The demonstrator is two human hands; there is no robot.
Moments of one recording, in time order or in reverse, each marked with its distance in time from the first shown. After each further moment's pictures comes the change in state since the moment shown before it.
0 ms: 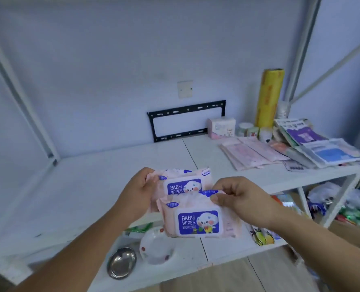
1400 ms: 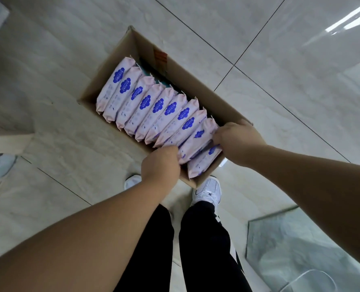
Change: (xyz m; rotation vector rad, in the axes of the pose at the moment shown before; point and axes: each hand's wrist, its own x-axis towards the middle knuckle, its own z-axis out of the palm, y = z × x) left_hand -0.355 -0.566 0.629 0.845 -1.089 0.034; right_hand -0.281 0.839 0.310 -0.766 -0.338 0.697
